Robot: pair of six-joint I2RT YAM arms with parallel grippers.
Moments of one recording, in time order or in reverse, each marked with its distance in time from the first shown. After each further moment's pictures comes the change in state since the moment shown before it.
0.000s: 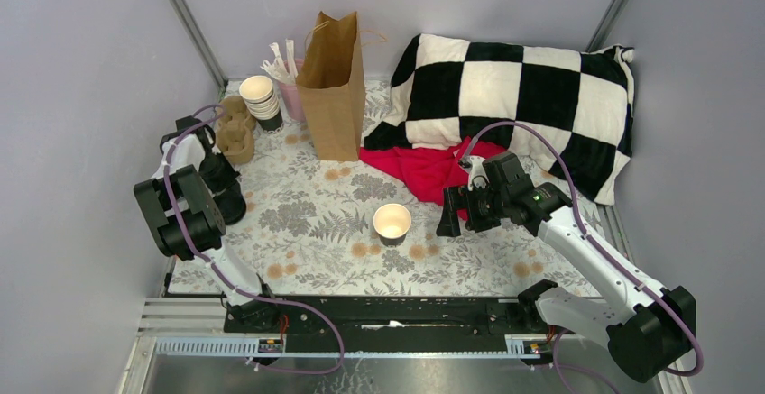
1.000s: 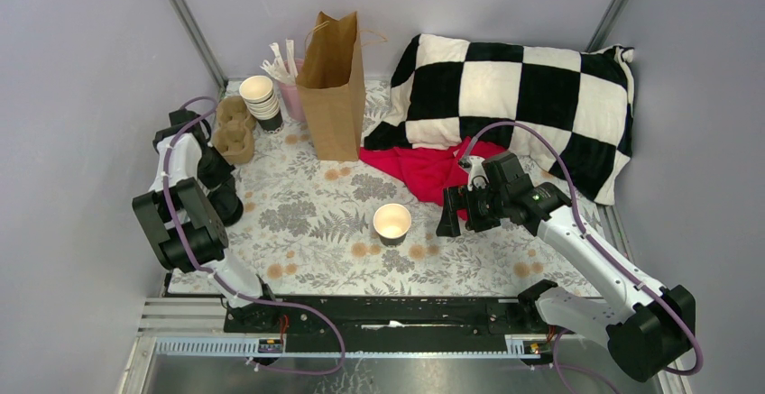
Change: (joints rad) left arm -0.011 -0.097 0.026 -0.050 -0.076 -0.087; right arm 0.000 0.004 0.000 0.000 -0.002 0.000
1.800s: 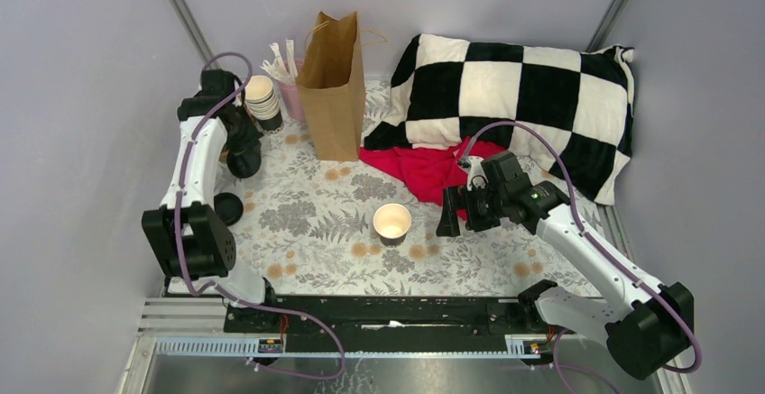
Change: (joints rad) left arm -0.273 -0.076 0.195 -0.066 -0.057 -0.063; right arm 0.000 0.012 0.000 -0.002 0.002 -0.002
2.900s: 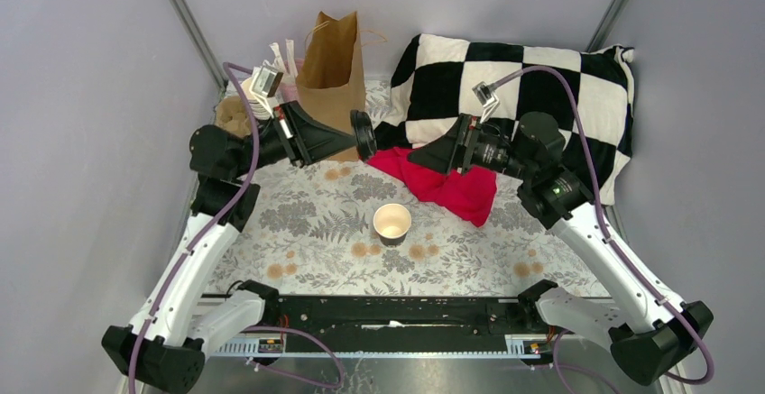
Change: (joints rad) left arm -0.462 -0.638 -0.442 1.285 0.940 -0.731; right arm 0.008 -0.028 0.229 0.613 -0.264 0.507
